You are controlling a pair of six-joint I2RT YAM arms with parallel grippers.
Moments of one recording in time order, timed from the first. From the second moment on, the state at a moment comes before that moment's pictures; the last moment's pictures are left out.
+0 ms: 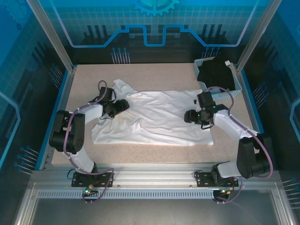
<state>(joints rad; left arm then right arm) -0.11 1.69 0.94 -0.21 0.27 -0.62 0.23 1.40 0.89 -0.62 -0.11 0.33</state>
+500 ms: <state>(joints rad) 0.04 1.70 0.97 -0.21 0.30 -0.65 0.21 1.77 1.17 -0.62 -0.10 0.29</state>
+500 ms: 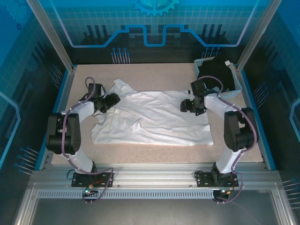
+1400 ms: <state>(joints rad) 0.08 1.40 0.72 -0.26 0.25 -0.69 0.22 1.64 1.06 -0.74 -0.12 0.27</state>
